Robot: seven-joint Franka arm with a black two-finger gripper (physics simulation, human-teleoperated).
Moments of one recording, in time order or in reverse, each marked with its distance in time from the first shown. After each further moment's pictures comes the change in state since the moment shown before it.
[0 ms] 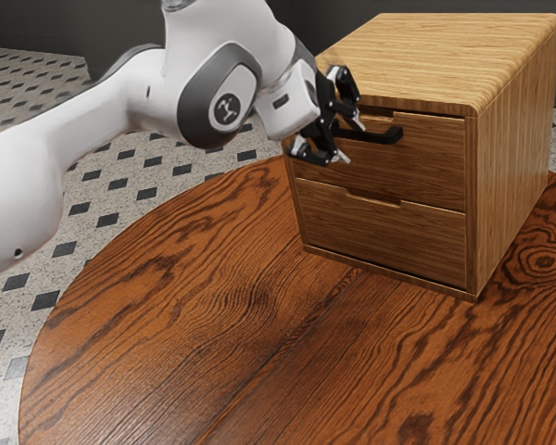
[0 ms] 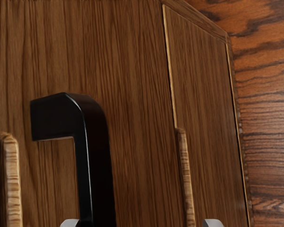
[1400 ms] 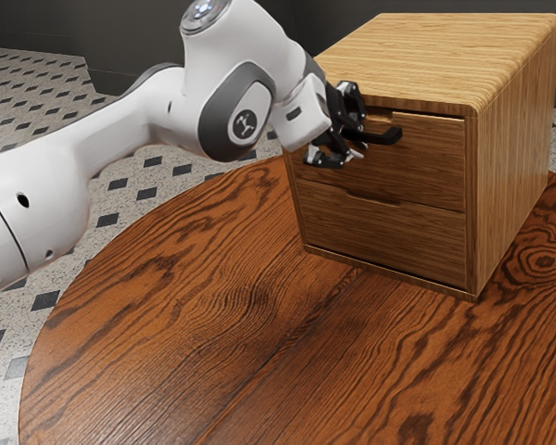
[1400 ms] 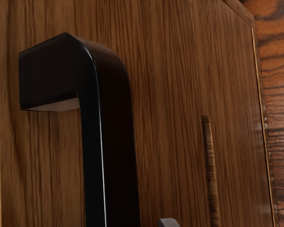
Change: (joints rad) arm -0.038 0.062 0.054 0.027 -0.006 0.067 0.000
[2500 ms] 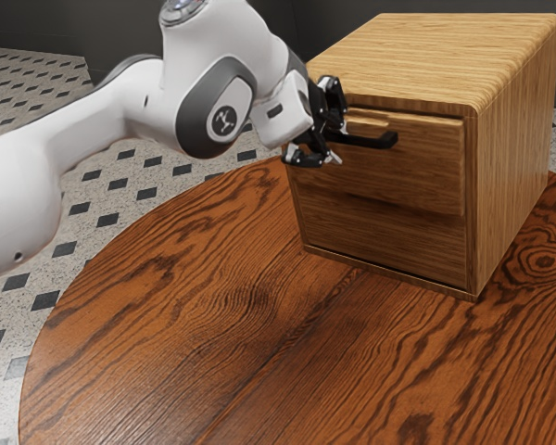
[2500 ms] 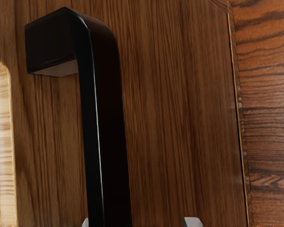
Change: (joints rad) arm 0.005 -0.086 0.025 -0.086 0.005 -0.018 -0.002
